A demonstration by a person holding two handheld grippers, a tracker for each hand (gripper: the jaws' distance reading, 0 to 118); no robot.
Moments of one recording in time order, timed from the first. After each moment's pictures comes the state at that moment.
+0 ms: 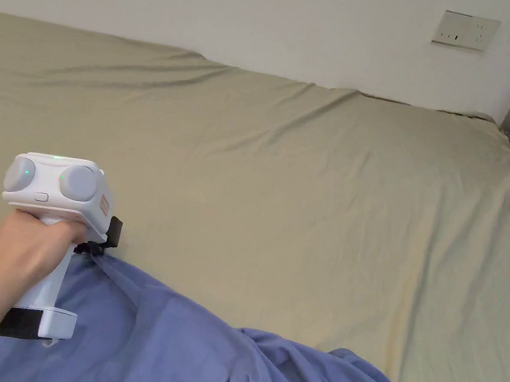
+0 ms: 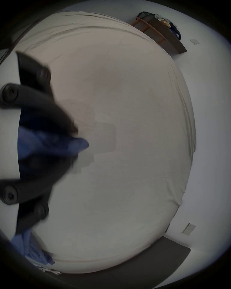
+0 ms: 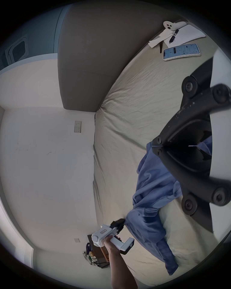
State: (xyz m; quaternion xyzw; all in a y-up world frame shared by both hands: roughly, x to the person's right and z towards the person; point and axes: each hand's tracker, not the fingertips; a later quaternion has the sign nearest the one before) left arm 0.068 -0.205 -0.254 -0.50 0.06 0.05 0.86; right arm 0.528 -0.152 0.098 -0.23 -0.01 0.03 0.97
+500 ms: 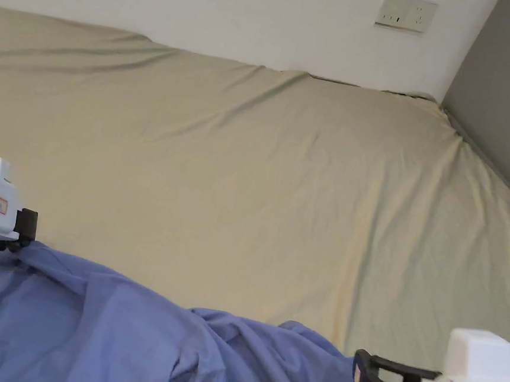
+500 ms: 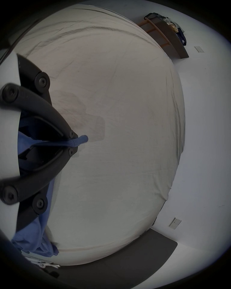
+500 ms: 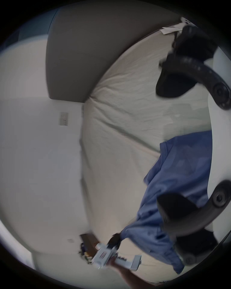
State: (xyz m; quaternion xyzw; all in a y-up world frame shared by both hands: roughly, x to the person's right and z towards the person) left arm 0.052 -0.180 -0.197 -0.44 0.04 0.09 0.89; right arm 0.551 -0.162 -0.050 -0.36 0.04 0.05 0.93
